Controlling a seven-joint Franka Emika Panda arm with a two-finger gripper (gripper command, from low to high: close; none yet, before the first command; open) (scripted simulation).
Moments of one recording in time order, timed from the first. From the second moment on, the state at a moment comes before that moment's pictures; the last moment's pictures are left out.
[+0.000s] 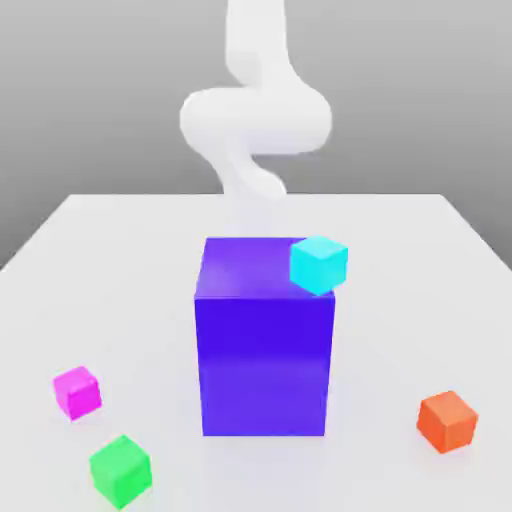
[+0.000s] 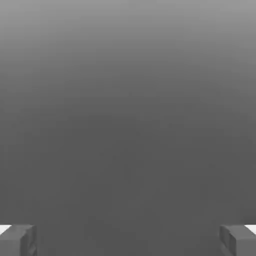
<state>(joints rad) -0.03 -0.71 -0.03 -2.34 0.00 2.35 0.81</state>
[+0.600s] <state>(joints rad) -0.26 -0.05 -0.29 -2.62 0.07 2.72 0.86</state>
